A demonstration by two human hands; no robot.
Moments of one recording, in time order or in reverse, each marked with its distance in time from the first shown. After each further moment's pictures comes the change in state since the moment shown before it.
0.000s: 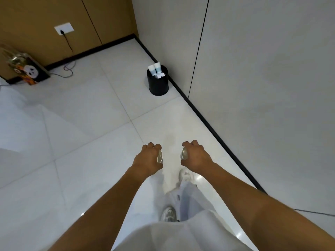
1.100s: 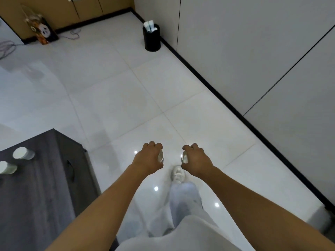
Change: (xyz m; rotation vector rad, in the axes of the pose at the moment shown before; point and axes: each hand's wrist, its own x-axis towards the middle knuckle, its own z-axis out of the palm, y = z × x) left_hand -0.693 0.026 0.374 0.059 -0.032 0.054; right_hand -0.688 0.102 0.414 -0.009 0.056 0.013
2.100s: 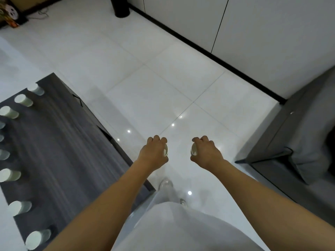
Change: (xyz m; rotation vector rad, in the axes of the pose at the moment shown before) left_hand -0.534 0.006 0.290 0.122 -0.045 0.218; right_hand -0.572 0.019 0.304 0.078 0.073 0.267
